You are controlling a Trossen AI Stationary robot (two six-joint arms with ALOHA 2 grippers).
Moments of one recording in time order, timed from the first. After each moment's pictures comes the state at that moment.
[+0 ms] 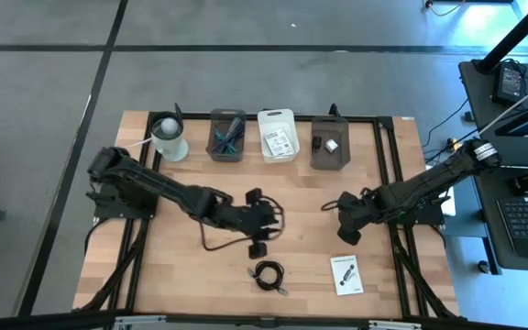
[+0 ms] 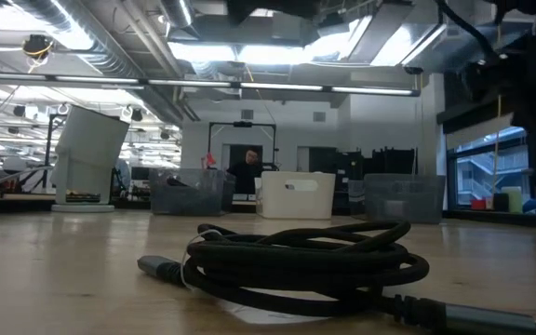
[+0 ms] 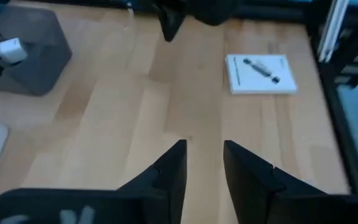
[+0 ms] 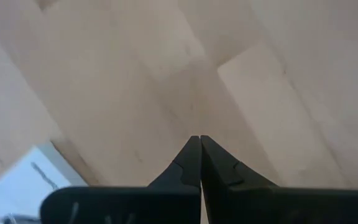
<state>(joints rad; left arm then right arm) -0.33 1.71 1.43 -0.42 -0.32 -0.34 0.42 1.20 0.71 -0.91 0.13 0.98</state>
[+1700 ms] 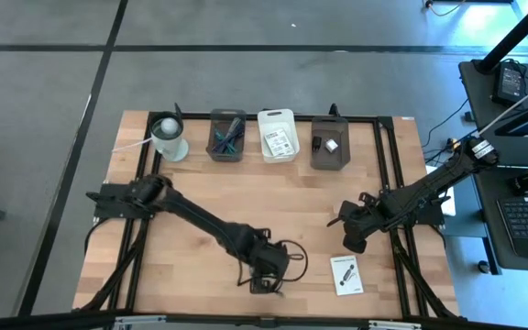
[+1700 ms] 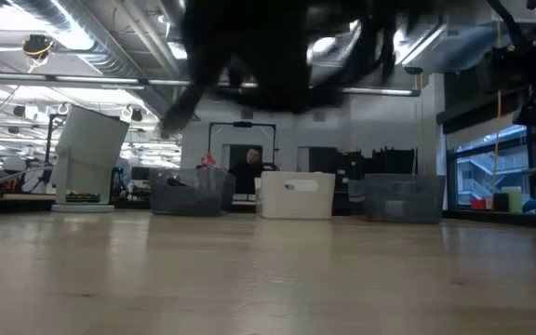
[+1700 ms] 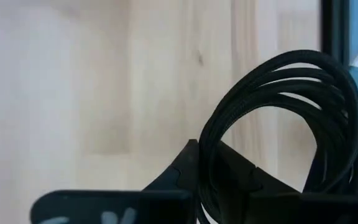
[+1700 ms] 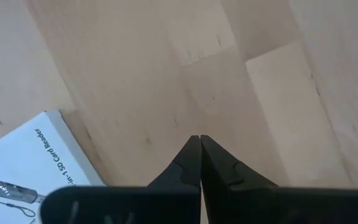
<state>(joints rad) -0.42 2.13 1.79 -0.82 -0.04 -0.46 0.53 1.20 0.69 -0.87 0.17 0.93</state>
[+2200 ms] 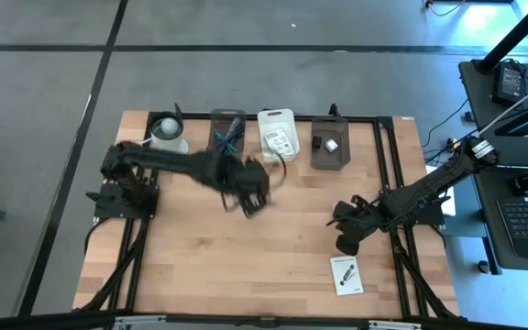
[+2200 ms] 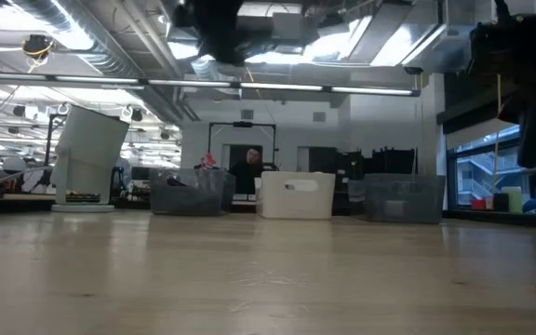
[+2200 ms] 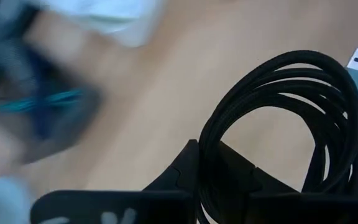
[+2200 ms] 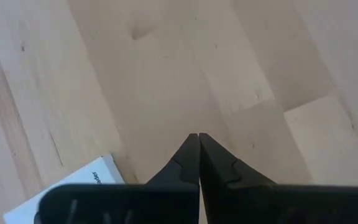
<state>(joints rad) -0.12 1.77 1.79 -1.29 -0.32 -0.67 0.53 1.20 0.69 -0.69 0.22 0.93</state>
